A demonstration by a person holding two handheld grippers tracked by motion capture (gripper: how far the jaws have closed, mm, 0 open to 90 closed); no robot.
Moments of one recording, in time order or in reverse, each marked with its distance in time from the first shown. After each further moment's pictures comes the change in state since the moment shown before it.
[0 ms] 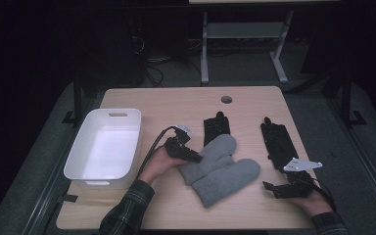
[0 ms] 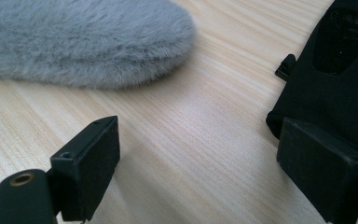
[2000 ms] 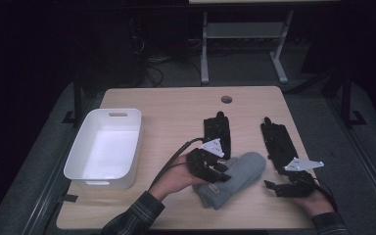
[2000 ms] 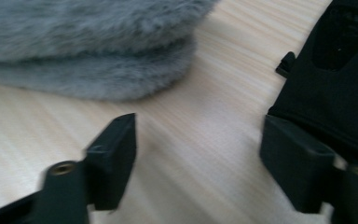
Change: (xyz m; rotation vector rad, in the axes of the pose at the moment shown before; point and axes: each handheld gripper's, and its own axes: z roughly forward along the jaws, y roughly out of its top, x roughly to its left) left arm -0.125 0.026 -0.006 -0.040 -0.055 0.368; right arm 0.000 0.002 -0.006 0.015 0.012 0.015
